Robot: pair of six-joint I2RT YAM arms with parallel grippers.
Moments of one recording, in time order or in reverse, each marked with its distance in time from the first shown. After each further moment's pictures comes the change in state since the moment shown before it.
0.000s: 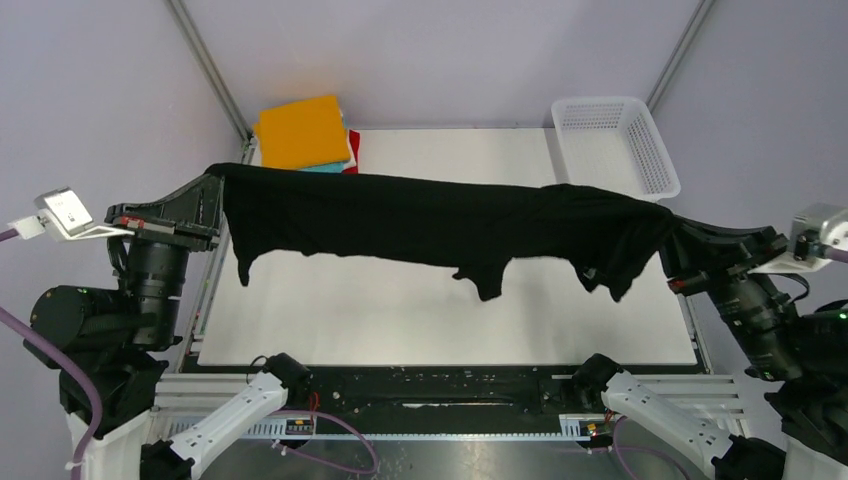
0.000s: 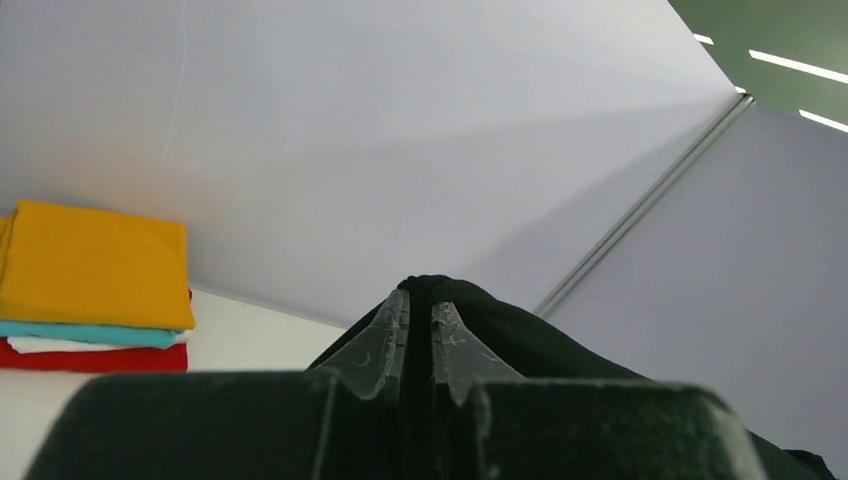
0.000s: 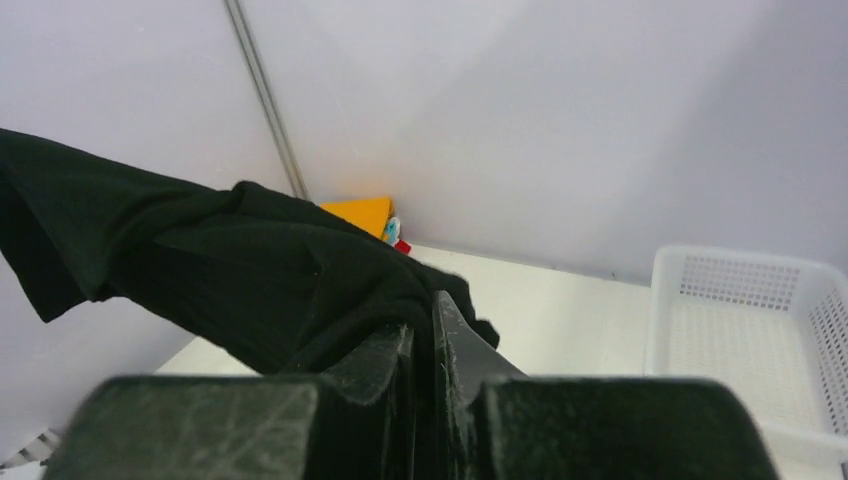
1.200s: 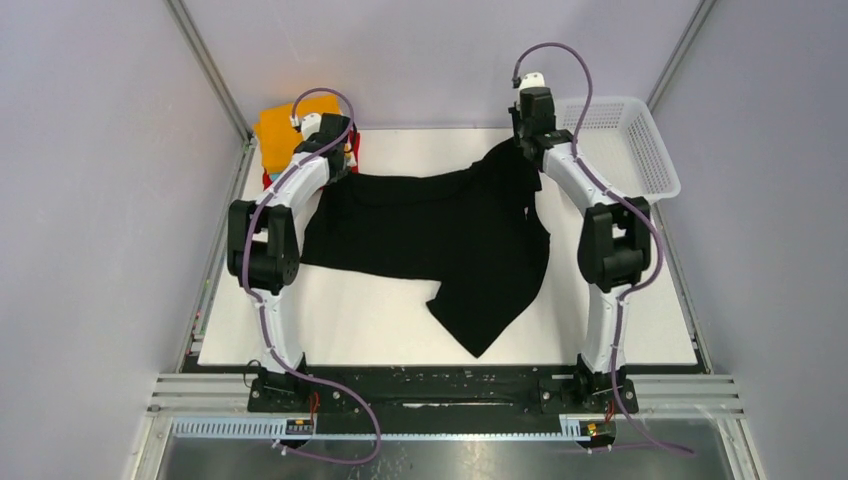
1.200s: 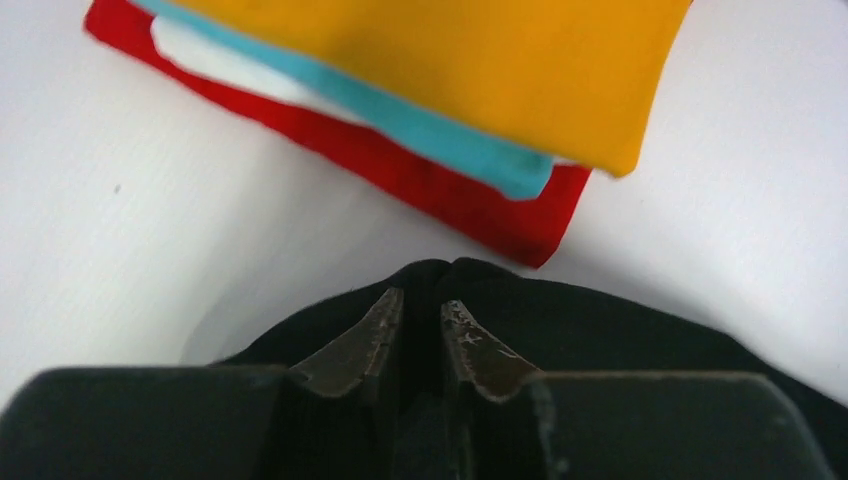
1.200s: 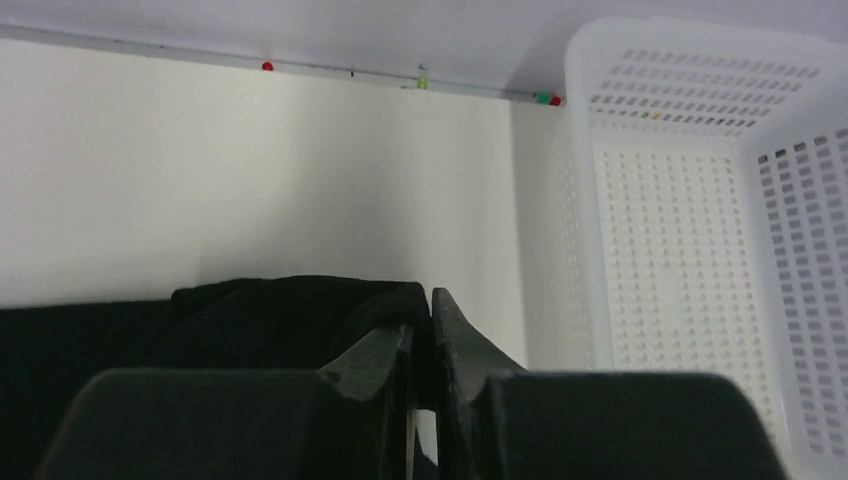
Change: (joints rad) left arm 0.380 1.371 0.134 -0.048 -0.051 -0.145; right arm -0.469 1.460 0.200 0.523 0.013 -0.177
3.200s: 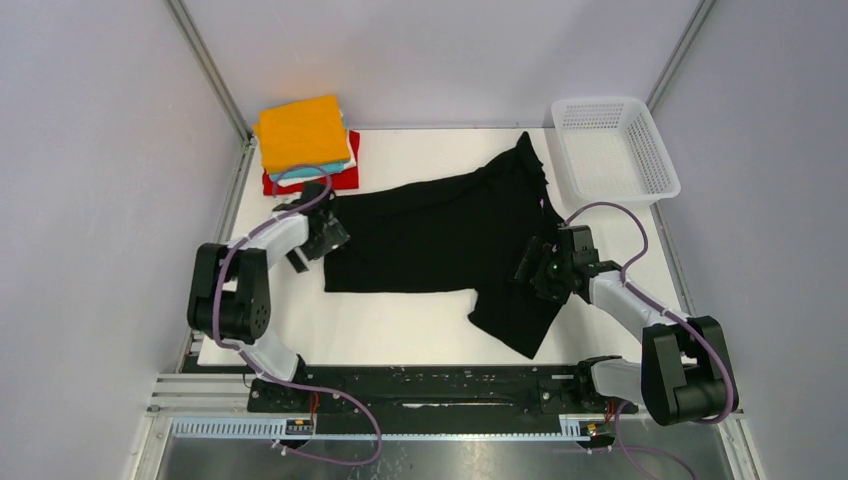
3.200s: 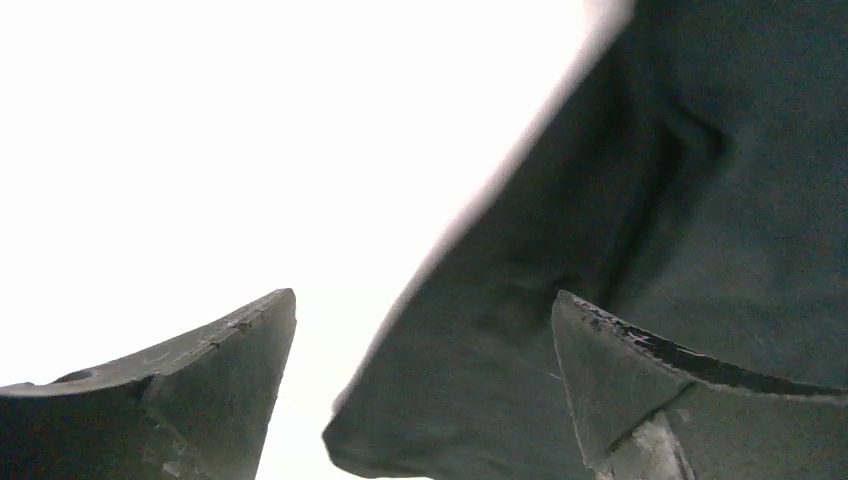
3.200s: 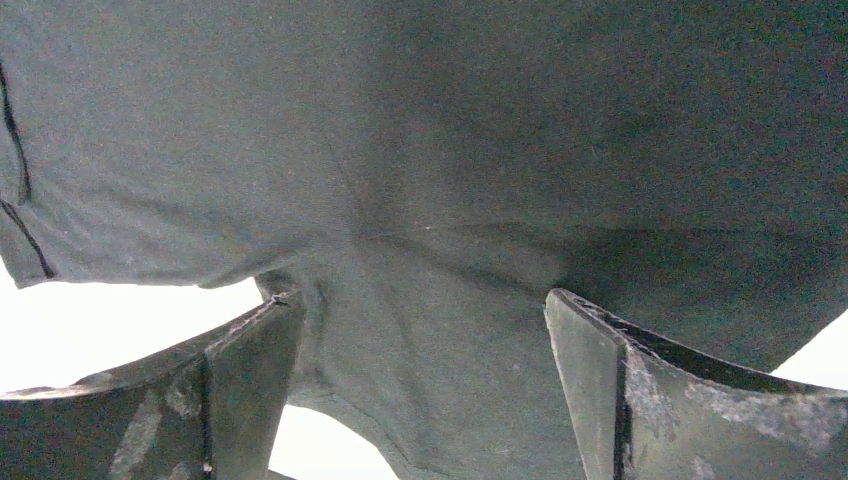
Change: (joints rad) left arm 0.000 -0.313 -0.618 -0.019 0.215 -0.122; right arm -0.069 -0.777 -1.214 -0.066 -0.514 0.710
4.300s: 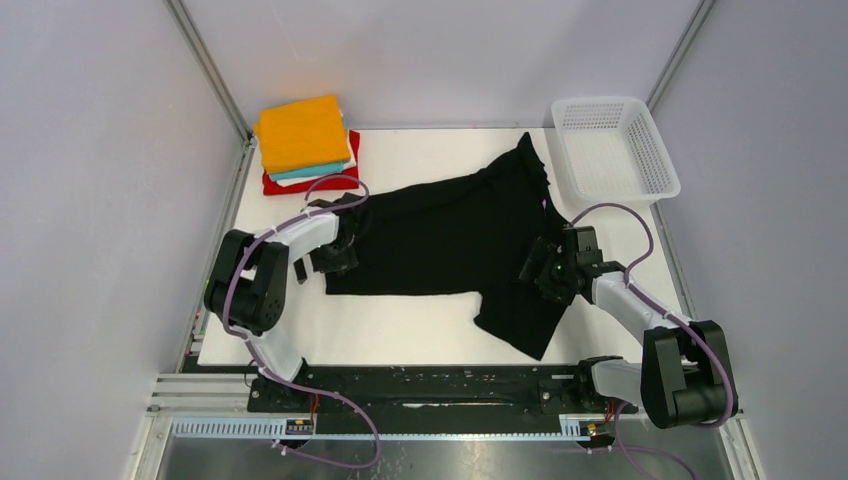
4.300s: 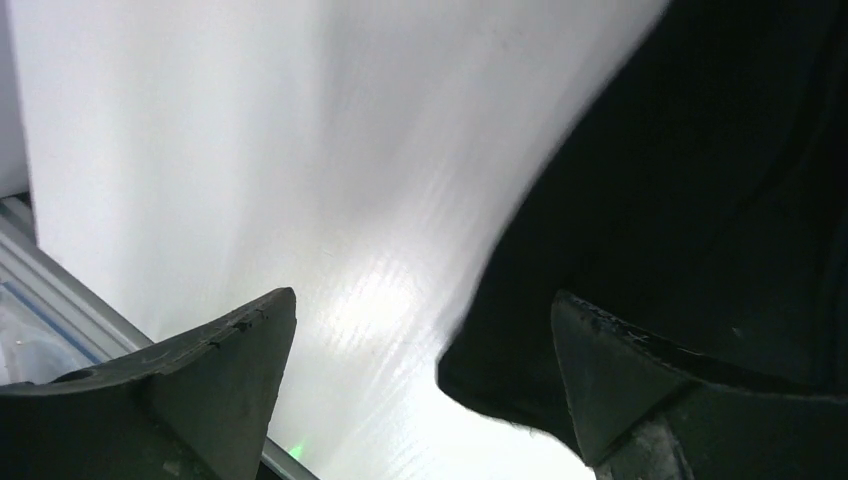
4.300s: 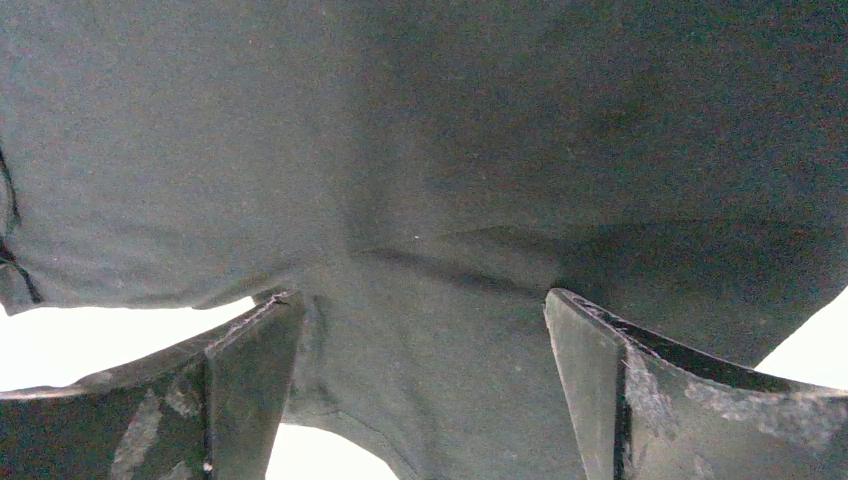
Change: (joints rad) left arm -0.154 0.043 0.046 -0.340 -0.267 0.003; right arm -0.028 -0.016 -0.001 -0.033 0.027 -0.013
